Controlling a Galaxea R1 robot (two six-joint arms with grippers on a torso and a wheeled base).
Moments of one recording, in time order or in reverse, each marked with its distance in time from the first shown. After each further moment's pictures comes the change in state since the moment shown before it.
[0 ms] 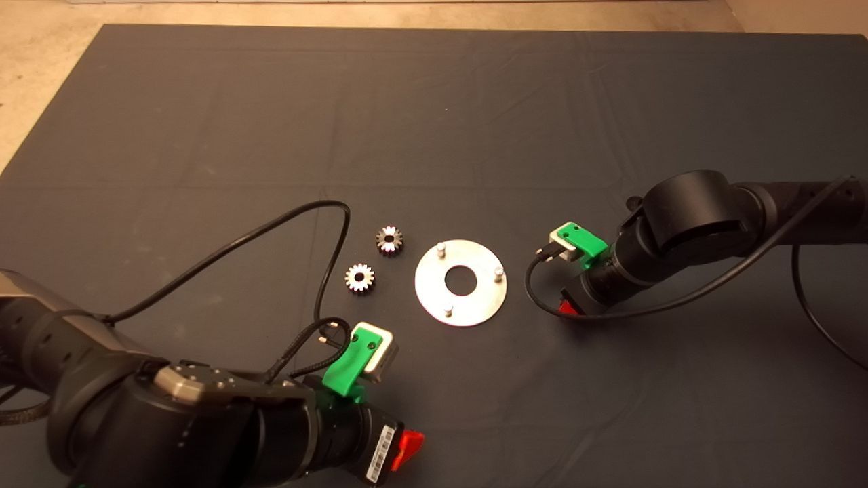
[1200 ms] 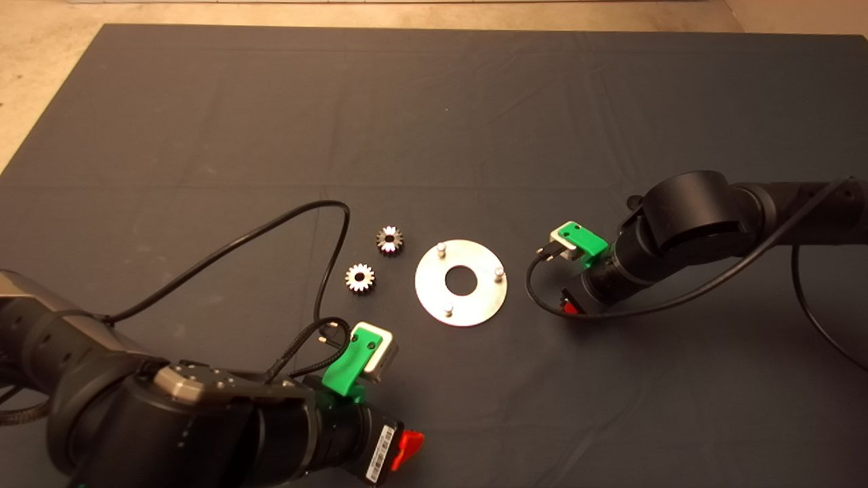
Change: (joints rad) left arm 0.000 0.000 0.000 0.001 0.000 0.000; right arm -0.003 0.000 -0.003 -0.016 -0.007 0.000
